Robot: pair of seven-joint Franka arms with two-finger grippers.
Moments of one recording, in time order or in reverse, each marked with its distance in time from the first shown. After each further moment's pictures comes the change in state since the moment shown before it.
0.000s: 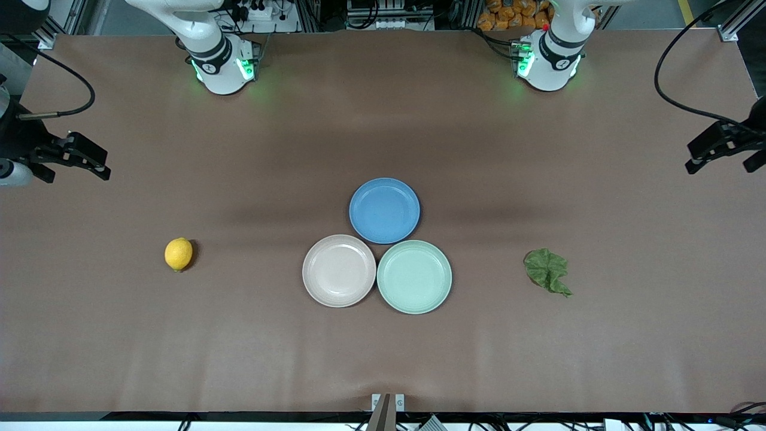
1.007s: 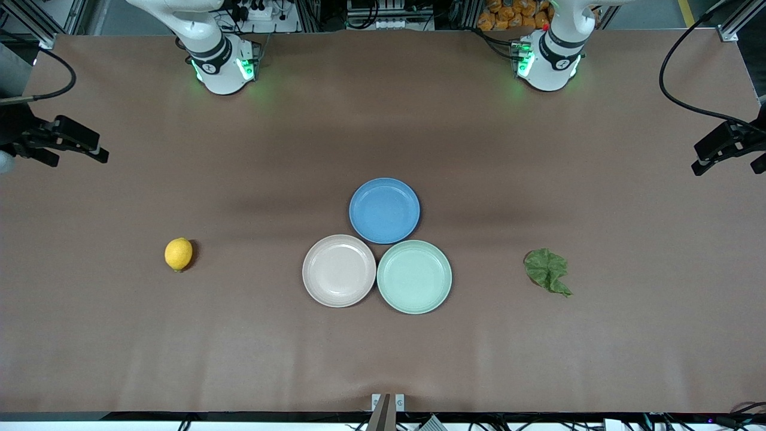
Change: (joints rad) left arm 0.001 0.022 0.000 0.040 -0.002 -0.018 0.000; right arm -0.024 -0.005 -0.019 0.038 0.119 -0.112 -0.005
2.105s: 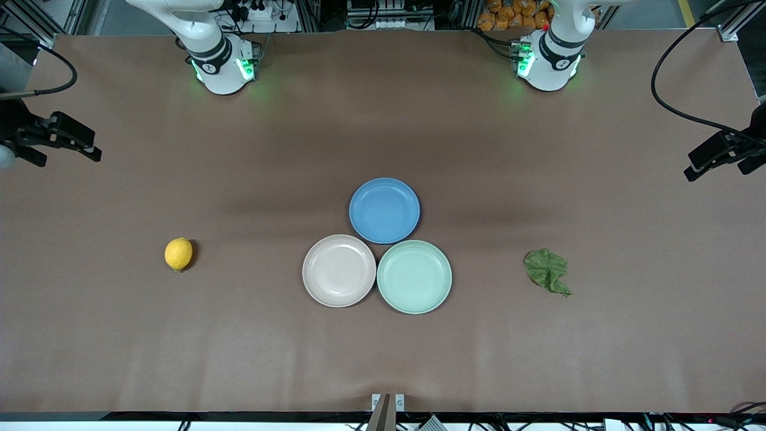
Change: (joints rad) left arm 0.001 0.017 0.000 0.000 -0.027 -0.009 -0.121; right arm 0.012 0.000 0.002 0.025 -0.066 0.000 -0.046
